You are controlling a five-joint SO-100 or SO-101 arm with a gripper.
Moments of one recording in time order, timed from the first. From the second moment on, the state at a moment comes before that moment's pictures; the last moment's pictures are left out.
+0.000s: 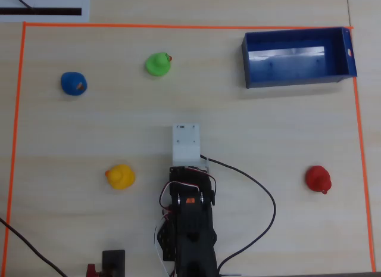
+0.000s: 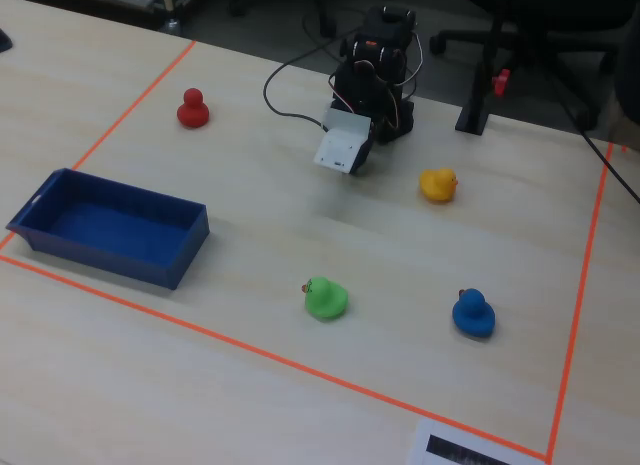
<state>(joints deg) 1.8 189.8 178.0 76.1 -85.7</state>
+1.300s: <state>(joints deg) -2.1 146.7 167.3 14.3 -87.1</state>
